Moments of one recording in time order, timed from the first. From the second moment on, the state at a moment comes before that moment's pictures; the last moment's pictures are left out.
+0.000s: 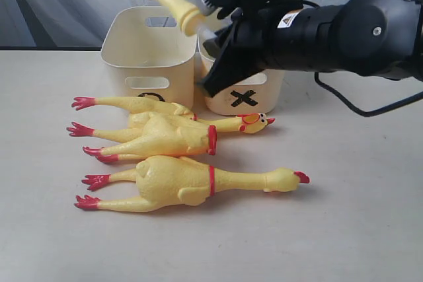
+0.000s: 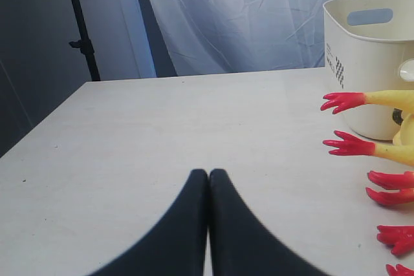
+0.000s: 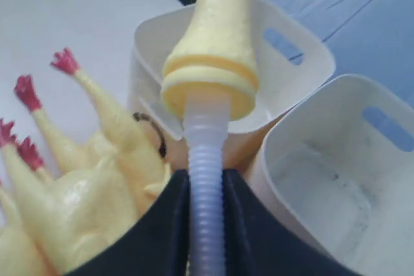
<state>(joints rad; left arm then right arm) 0.06 0.01 0.00 0.23 0.25 -0.13 0.66 1.53 -1.03 0.49 0.06 -0.82</state>
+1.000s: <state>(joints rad) 0.06 0.01 0.00 0.23 0.25 -0.13 0.62 1.67 -1.03 1.09 -0.43 -1.22</state>
